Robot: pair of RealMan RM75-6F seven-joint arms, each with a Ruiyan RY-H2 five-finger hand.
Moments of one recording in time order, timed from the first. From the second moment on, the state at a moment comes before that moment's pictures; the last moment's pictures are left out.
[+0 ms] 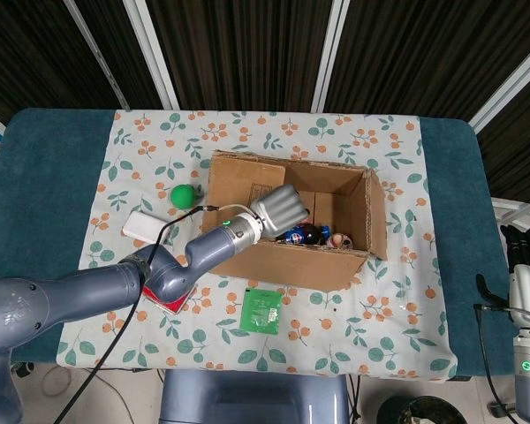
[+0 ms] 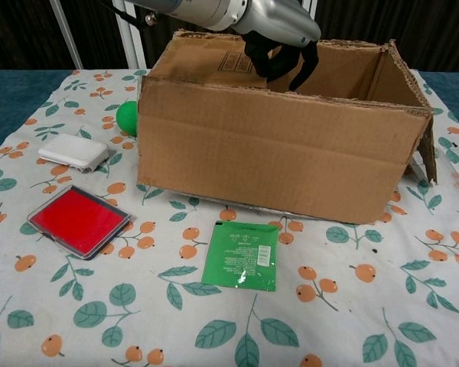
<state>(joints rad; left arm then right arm) -1.58 -1.43 -0.09 -1.32 0.84 0.47 0.62 0.16 -1.20 0.16 -1.53 -1.25 1.49 0.02</state>
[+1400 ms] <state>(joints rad) -1.50 -0.88 -0.01 -1.77 0.91 0.63 0.61 0.14 -1.21 0.19 -1.54 -1.27 1.46 0.02</state>
